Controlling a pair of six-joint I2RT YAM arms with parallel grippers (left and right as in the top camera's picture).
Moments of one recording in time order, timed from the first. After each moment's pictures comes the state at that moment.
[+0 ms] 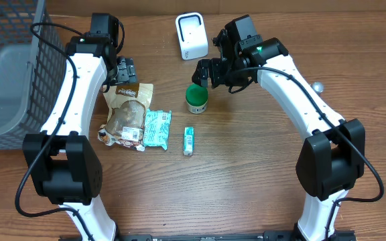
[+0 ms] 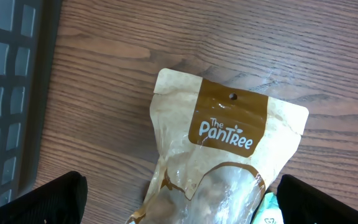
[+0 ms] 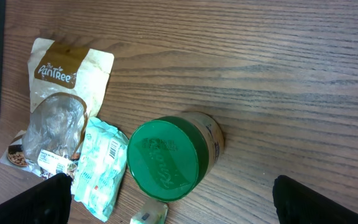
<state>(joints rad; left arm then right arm) -0.06 1.97 1.74 -1.05 -0.23 -0.29 0.37 2.02 1.77 -0.88 -0.35 0.28</state>
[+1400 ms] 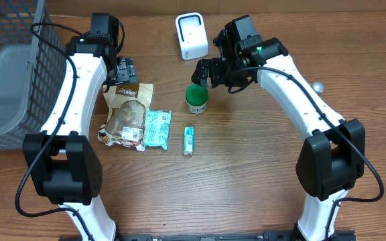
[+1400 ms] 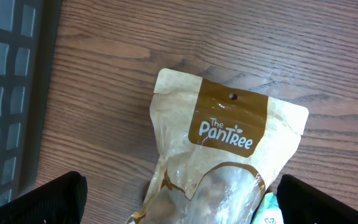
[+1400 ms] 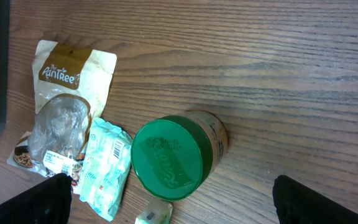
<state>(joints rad) -0.06 1.97 1.74 -1.05 -0.23 -0.29 0.37 2.02 1.77 -0.88 -0.36 0.30</state>
